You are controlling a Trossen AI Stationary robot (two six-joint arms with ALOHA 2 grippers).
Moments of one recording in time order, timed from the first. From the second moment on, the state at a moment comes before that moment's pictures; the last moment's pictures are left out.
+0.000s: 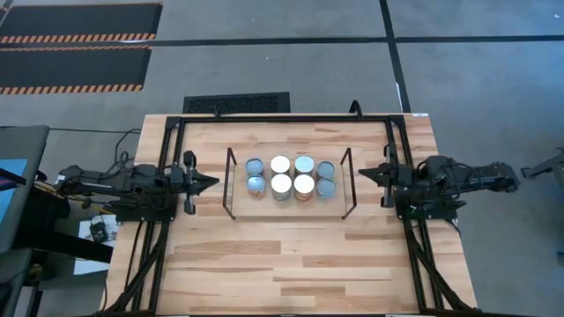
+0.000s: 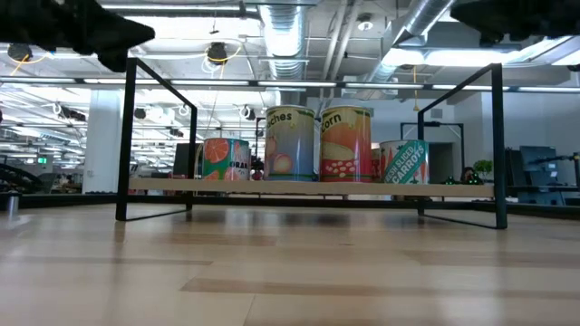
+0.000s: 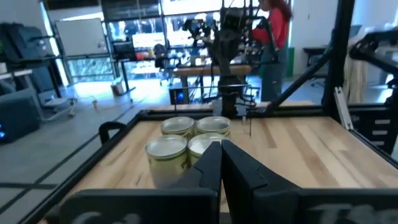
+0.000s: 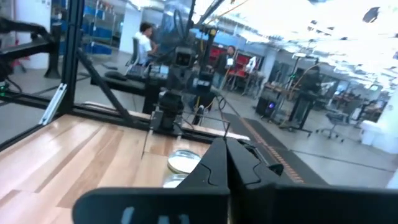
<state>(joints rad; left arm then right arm) -0.12 0.21 0.25 -0.02 -0.22 0.06 0.12 0.26 0.32 0.06 0.21 -0.28</state>
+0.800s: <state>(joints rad) 0.15 0.21 0.11 0.07 -0.04 0.00 0.04 0.00 0.22 -0.08 0.18 -0.26</state>
